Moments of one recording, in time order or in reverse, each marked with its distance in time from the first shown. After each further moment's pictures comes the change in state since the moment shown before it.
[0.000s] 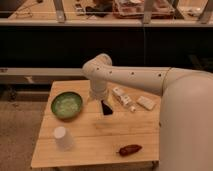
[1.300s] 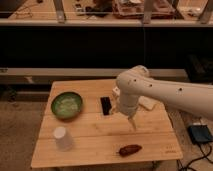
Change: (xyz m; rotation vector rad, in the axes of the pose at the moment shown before) arm -0.058 0.136 -0.009 0.027 -0.067 0.412
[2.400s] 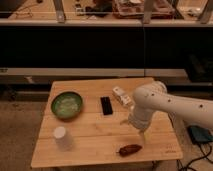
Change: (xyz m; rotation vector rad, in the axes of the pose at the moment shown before) arm -0.002 0.076 0.047 0.024 -0.074 0.151
